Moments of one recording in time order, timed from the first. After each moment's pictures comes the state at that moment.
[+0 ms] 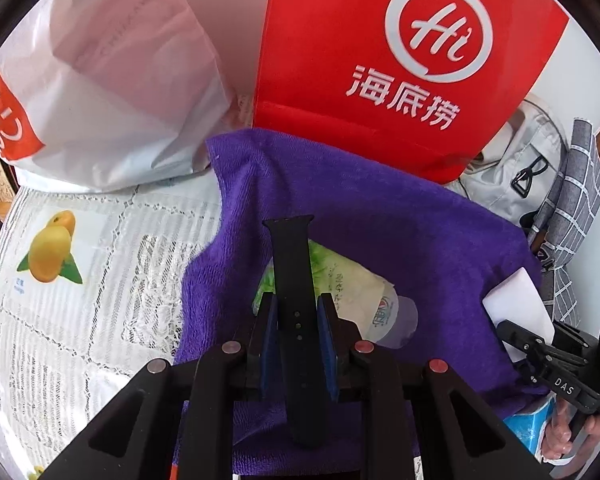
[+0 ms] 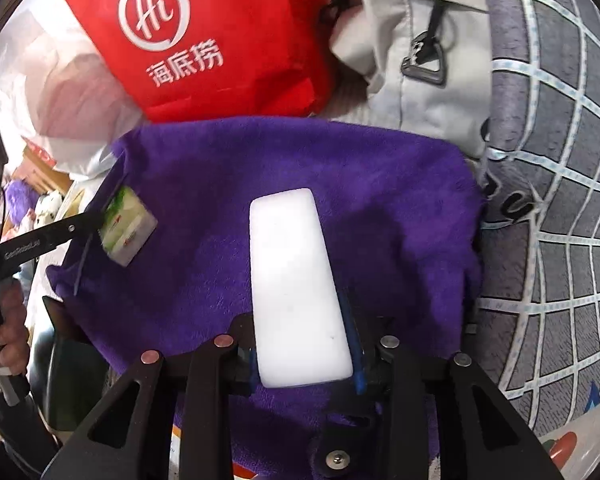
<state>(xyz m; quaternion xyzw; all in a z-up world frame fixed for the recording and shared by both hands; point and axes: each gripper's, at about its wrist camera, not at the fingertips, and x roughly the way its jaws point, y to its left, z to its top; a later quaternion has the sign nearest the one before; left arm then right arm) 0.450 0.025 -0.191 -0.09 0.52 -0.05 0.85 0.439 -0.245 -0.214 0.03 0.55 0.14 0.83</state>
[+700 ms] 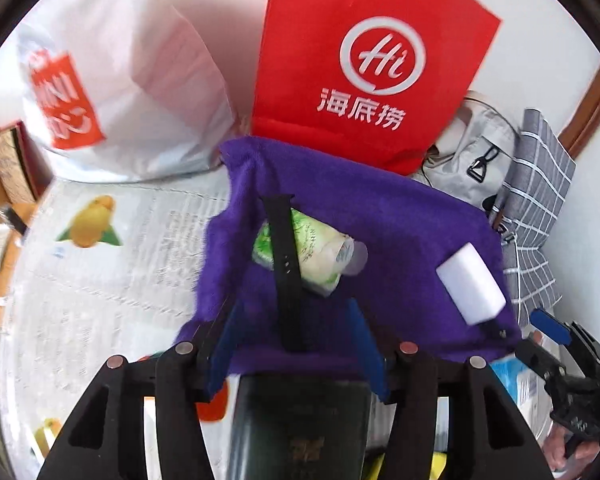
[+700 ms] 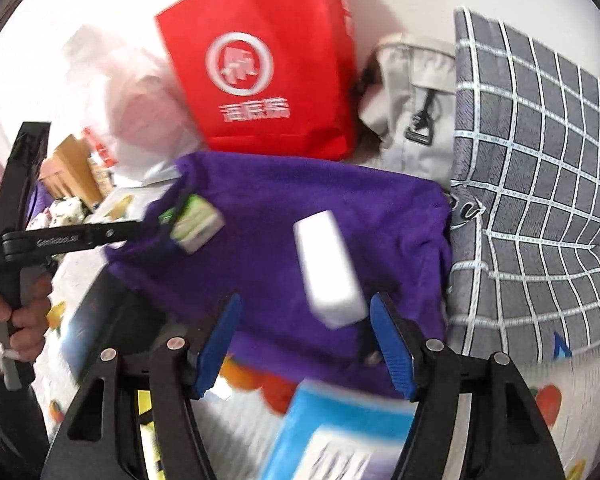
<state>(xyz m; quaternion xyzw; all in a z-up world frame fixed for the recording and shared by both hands) 0.368 0.024 -0.140 -0.08 0.48 -0.05 0.87 0.350 -0.243 -0.149 0.02 0.45 0.16 0.88</state>
